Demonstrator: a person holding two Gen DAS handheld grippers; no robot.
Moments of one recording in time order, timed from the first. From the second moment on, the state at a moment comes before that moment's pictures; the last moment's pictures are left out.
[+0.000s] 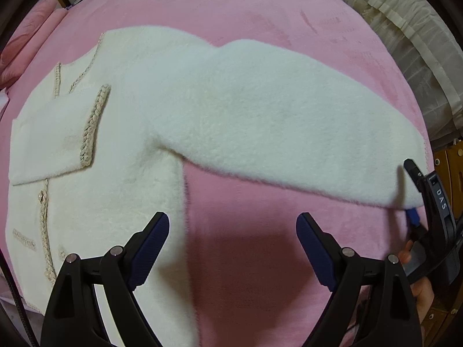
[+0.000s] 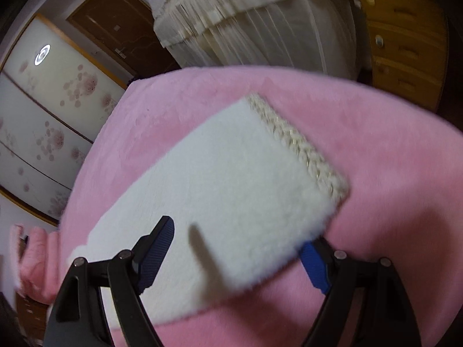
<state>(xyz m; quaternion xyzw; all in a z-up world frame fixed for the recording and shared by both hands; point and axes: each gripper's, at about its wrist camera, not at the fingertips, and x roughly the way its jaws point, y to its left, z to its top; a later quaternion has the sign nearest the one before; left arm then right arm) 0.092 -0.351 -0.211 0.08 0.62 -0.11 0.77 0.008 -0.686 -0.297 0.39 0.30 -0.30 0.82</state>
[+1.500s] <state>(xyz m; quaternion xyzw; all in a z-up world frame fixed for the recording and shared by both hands) 0.174 0.103 -0.242 -0.04 0.61 -0.04 0.79 0.197 -0.223 -0.281 0.11 0.45 -0.12 0.88</state>
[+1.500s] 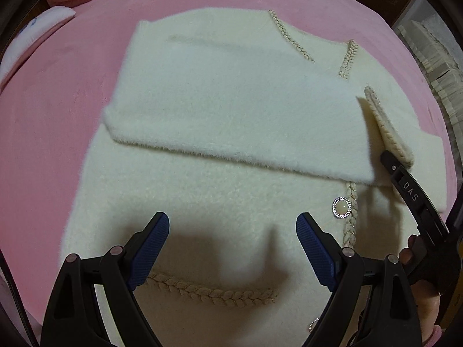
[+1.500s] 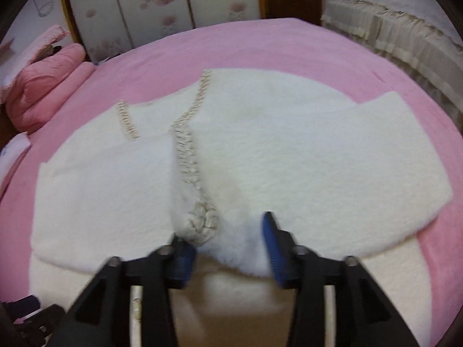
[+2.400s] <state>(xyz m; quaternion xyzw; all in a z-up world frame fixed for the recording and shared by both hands) 0.214 -0.080 -0.262 -0.07 0.63 -0.11 0.76 0.104 -0.368 -0.259 0.22 0.46 -0.13 0.85</state>
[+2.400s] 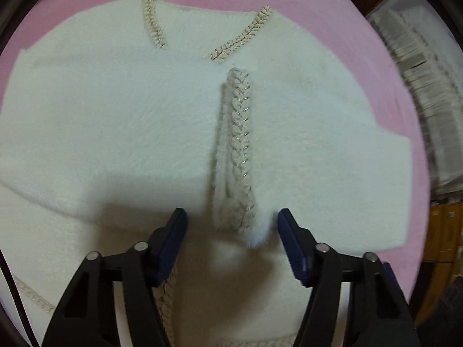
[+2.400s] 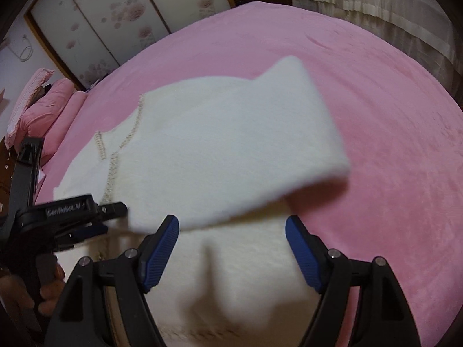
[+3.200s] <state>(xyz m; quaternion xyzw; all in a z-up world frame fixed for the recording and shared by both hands) 0.231 -0.133 -0.175 -0.03 0.58 -0.14 0.80 0.146 -0.395 -0.303 0.18 0.47 -0.18 0.84</state>
